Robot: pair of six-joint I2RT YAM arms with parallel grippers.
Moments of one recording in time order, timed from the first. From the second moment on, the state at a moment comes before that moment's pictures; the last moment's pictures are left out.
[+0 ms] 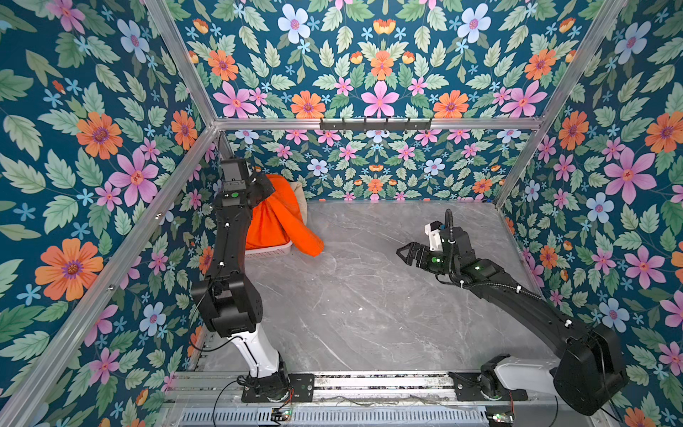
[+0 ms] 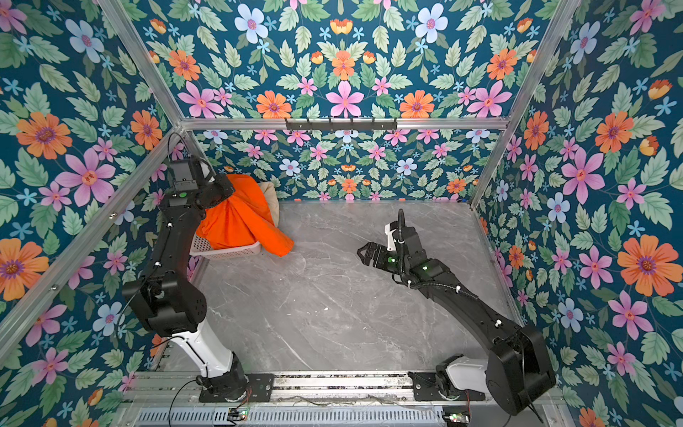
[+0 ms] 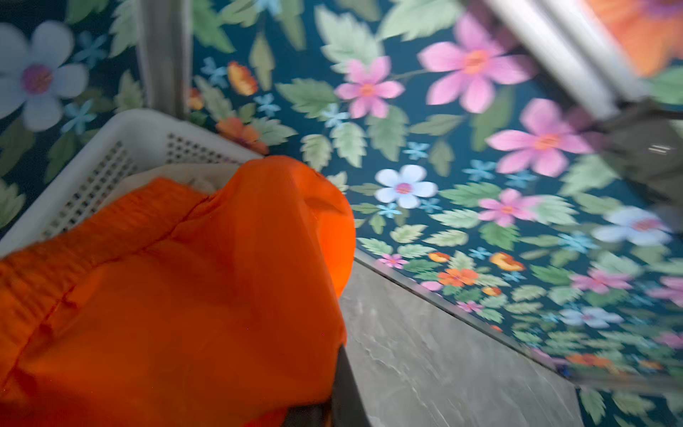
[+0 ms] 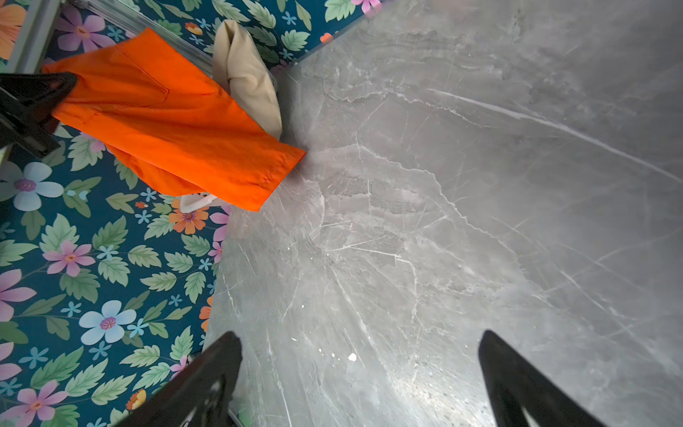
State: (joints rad) left arm 0.08 1.75 1.88 -0.58 0.21 -0.45; right arm 0.46 1.28 0.96 -0.26 -0.28 0.70
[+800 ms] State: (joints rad) left arm -0.38 1.47 1.52 -0.47 0.27 -0.34; right arm 0.35 1.06 0.97 -0.54 -0.15 0.65
